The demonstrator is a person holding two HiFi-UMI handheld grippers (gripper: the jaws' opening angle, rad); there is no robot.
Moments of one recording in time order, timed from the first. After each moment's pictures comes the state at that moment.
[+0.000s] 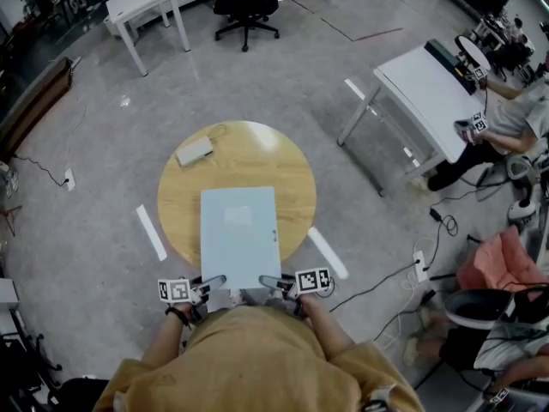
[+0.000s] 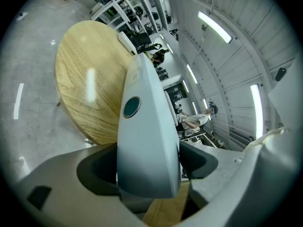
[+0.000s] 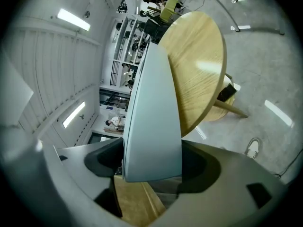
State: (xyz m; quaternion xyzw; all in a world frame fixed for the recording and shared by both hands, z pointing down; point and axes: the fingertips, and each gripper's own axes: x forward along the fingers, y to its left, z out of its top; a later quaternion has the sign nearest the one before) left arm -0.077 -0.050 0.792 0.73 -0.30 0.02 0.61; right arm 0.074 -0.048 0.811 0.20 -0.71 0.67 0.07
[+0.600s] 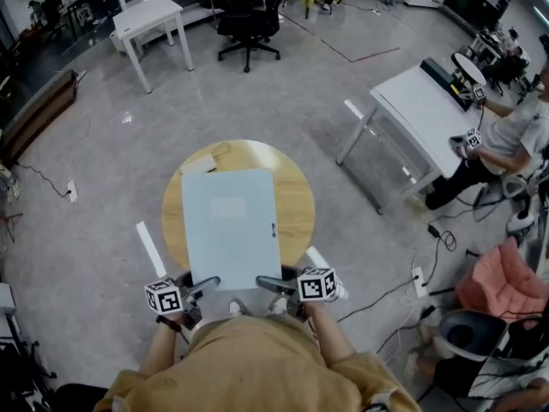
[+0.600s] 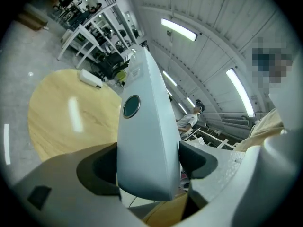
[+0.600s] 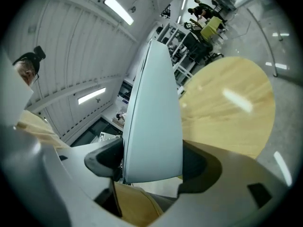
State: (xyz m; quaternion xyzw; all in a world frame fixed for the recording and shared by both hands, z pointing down) left arm -0.089 -0.084 0.682 0.83 -0.31 -0.02 0.47; right arm 0.058 -0.093 0.702 0.17 -0.84 0.51 0.04
